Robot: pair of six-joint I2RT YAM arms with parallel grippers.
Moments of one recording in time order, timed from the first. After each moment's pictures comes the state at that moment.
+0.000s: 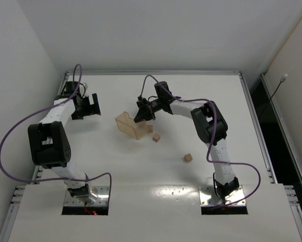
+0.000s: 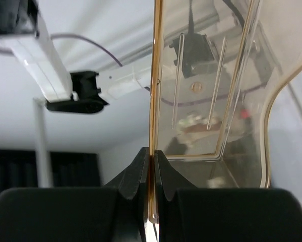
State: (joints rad) left arm 0.15 1.66 1.21 -0.57 0.11 -0.13; right arm 0.52 2.28 1.52 0.11 -1.49 1.39
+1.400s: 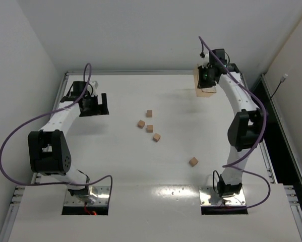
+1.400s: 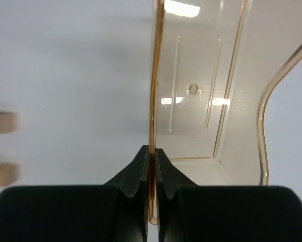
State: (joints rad) left arm 0.04 1.55 1.16 -0.54 0.16 -0.08; right arm 0.08 1.96 1.84 -0.76 -0.16 0.05
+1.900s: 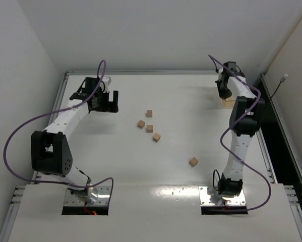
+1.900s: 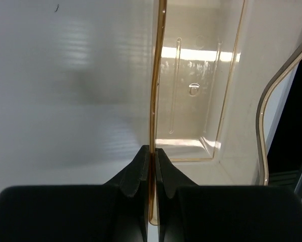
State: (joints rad) left arm -0.12 1.55 1.22 -0.53 0.11 -0.05; right arm -0.12 2.26 1.87 -0.67 0.17 -0.27
